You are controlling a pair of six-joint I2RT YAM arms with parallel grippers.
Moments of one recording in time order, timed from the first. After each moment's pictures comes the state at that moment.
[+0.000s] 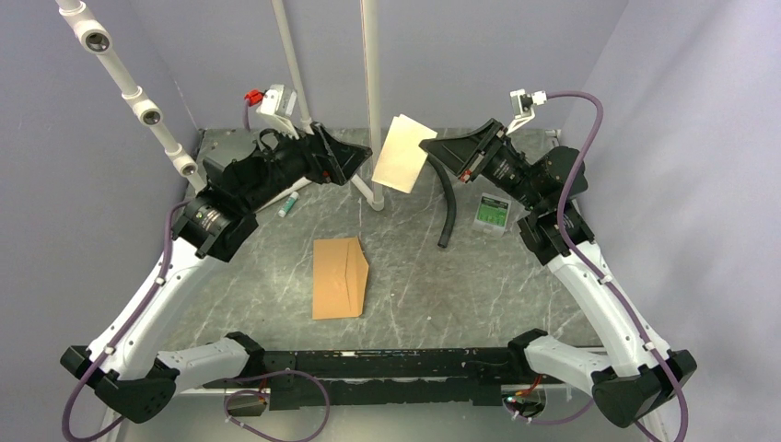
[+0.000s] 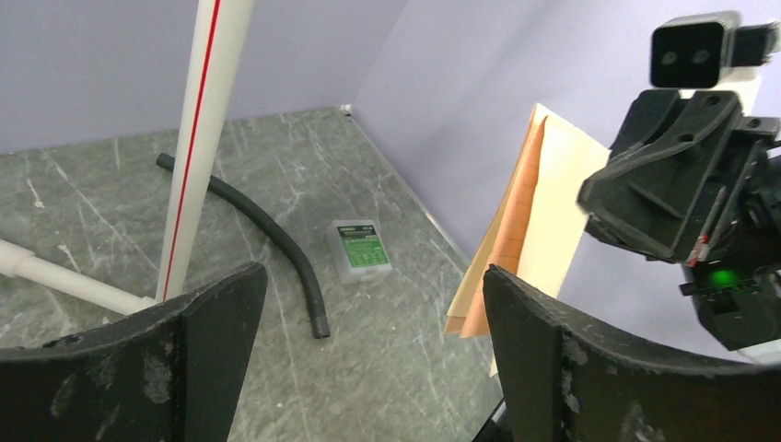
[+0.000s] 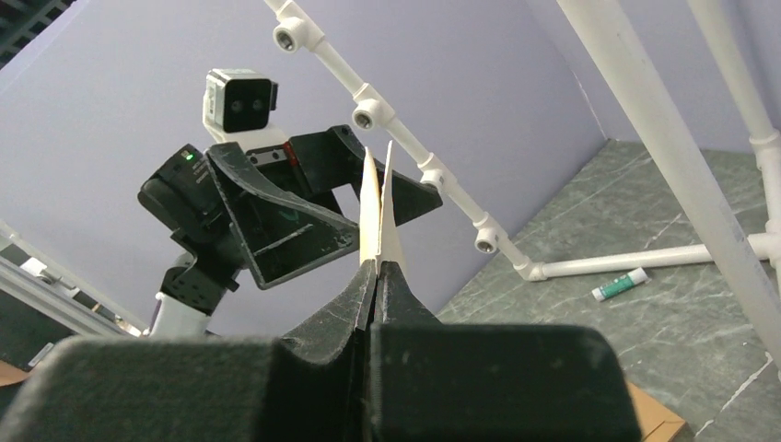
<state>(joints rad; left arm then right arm) -0.58 1.11 1.41 -0.27 0.18 -0.50 0.43 1.05 1.18 0.21 -0.53 0.91</state>
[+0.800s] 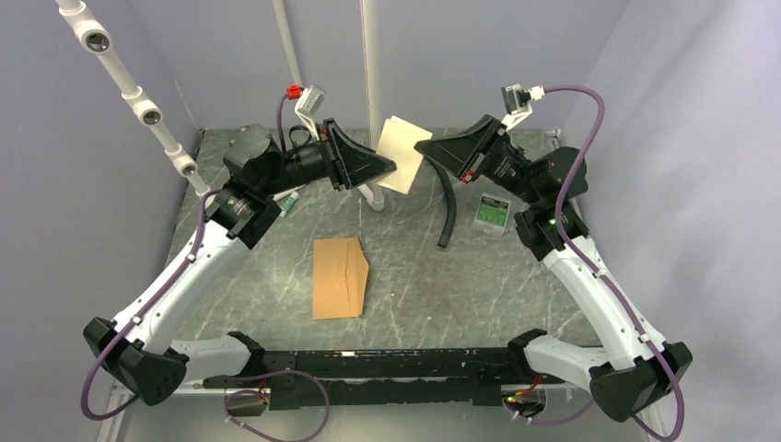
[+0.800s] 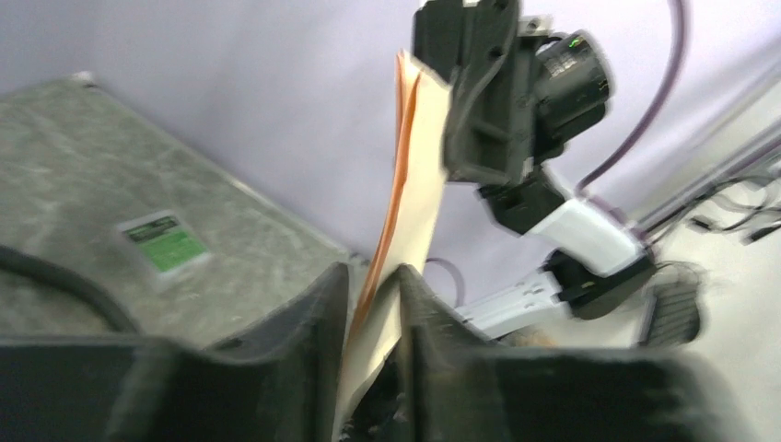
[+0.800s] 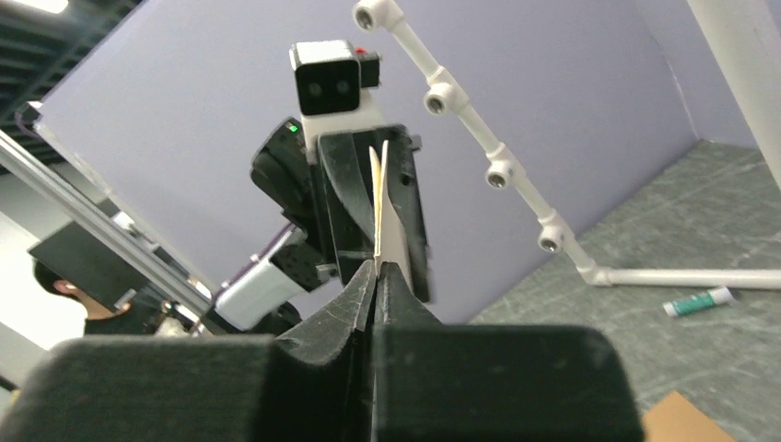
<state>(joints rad) -0.57 1.21 1.34 0.10 0.68 -0.73 0.43 1.08 1.18 0.37 -0.66 1.03</state>
